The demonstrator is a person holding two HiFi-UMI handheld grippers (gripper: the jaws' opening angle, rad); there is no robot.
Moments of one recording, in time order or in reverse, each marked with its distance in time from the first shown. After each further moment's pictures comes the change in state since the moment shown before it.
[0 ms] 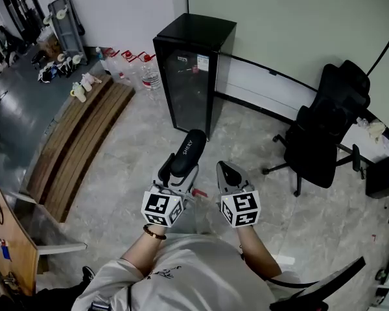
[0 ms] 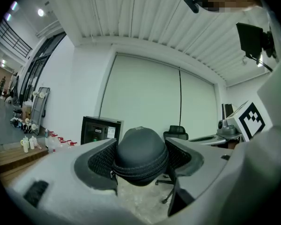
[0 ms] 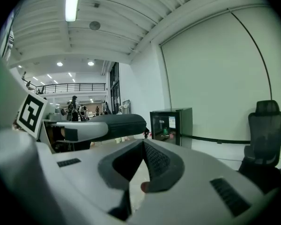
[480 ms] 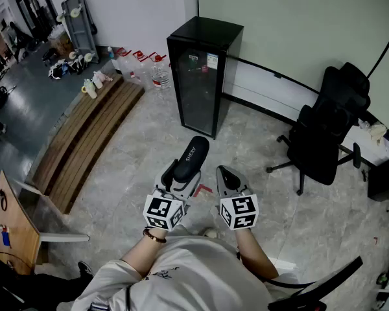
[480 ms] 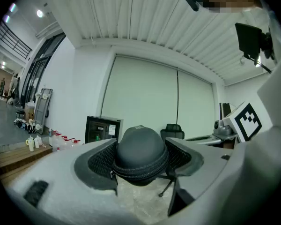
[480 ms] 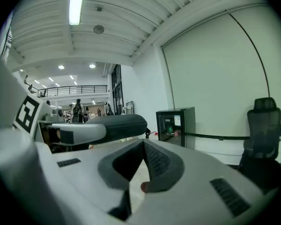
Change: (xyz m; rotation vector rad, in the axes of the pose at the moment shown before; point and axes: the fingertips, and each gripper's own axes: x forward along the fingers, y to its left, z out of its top) left arm -0.103 -0.038 -0.001 -0.002 0.030 -0.003; right arm -0.071 0.074 -0.013 0.028 0.001 0.015
